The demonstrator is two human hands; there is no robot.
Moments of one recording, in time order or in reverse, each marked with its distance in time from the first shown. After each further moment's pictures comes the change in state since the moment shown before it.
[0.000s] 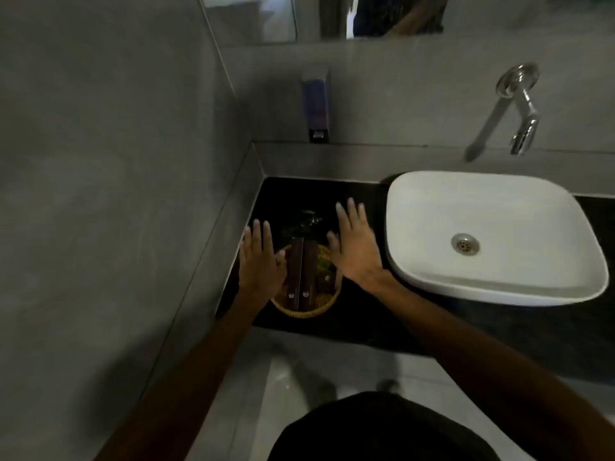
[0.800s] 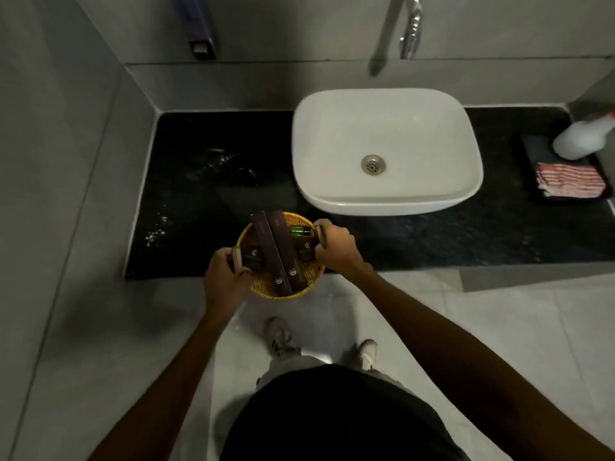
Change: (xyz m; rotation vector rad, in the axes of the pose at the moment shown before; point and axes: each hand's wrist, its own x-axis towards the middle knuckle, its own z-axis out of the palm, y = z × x) left_hand -0.135 0.085 0.072 -0.583 -0.192 -0.289; right_hand -0.139 0.139 0.001 0.297 -0.287 0.457
